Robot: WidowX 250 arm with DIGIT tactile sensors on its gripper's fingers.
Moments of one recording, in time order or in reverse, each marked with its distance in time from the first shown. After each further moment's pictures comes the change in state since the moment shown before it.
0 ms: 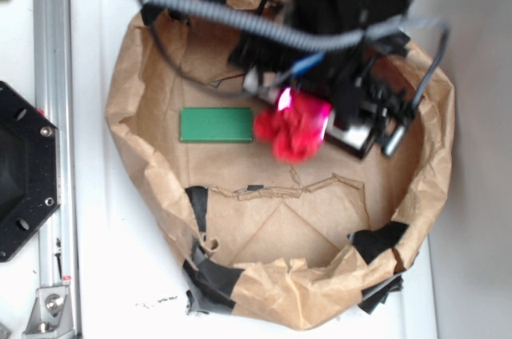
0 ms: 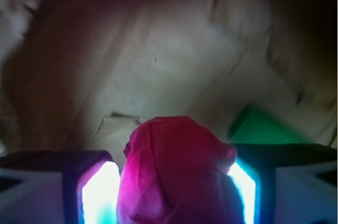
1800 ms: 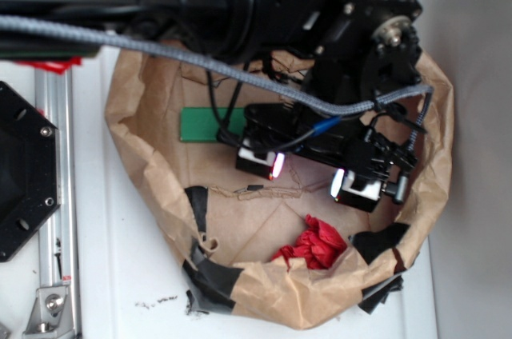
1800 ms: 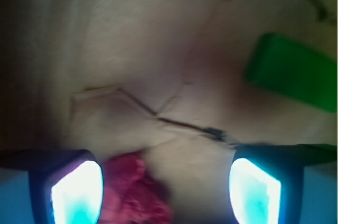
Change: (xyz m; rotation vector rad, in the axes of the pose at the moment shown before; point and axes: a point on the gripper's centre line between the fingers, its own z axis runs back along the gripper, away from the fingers) arm -0.035 -0.022 -0.061 0.034 0.197 0.364
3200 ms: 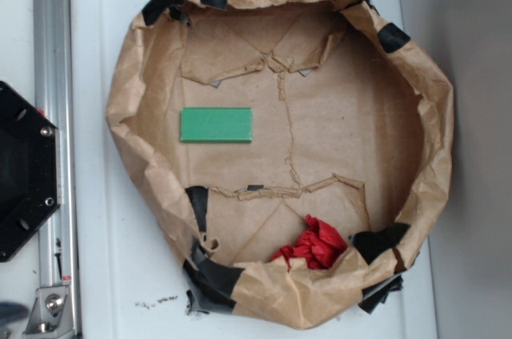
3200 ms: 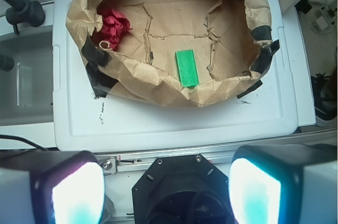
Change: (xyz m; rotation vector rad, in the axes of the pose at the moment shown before) arm -0.120 0.145 0.153 0.227 -0.391 -1.138
